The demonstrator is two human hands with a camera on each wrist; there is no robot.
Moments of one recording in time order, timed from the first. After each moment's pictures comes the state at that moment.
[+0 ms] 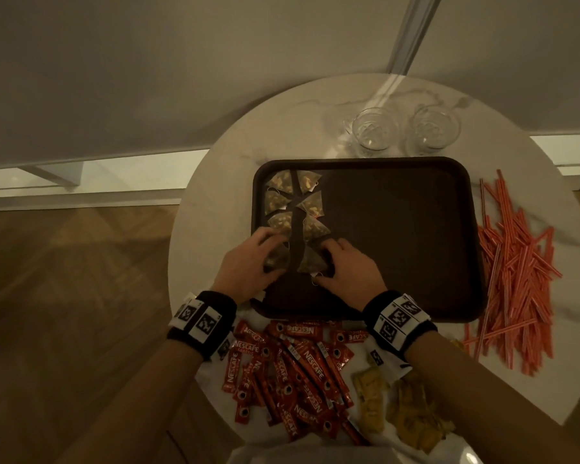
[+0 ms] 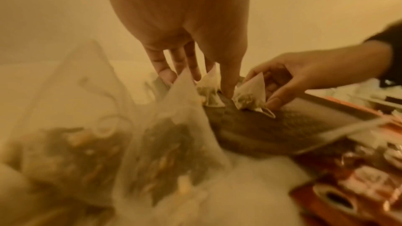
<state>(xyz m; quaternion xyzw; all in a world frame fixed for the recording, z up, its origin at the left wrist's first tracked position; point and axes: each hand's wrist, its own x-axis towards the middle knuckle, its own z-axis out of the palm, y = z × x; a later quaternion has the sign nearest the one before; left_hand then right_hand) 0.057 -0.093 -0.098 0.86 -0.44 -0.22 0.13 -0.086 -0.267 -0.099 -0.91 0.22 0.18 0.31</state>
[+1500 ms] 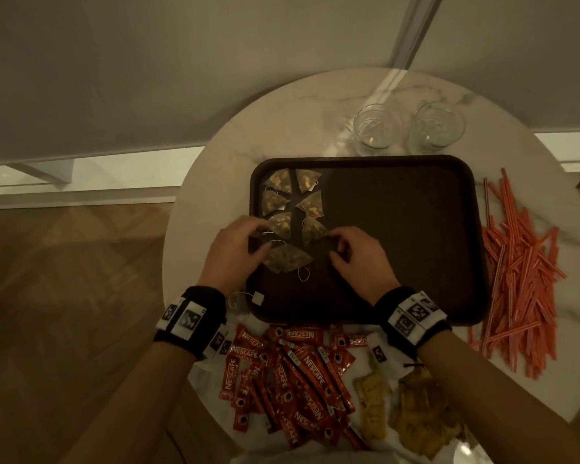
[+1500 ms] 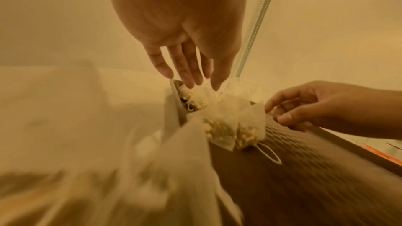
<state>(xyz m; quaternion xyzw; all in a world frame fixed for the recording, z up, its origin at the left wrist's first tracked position) 0.077 -0.098 -0.090 0.86 -0.37 -0.18 0.30 -0.082 -0.288 -0.101 -0.87 0.28 0.06 0.39</state>
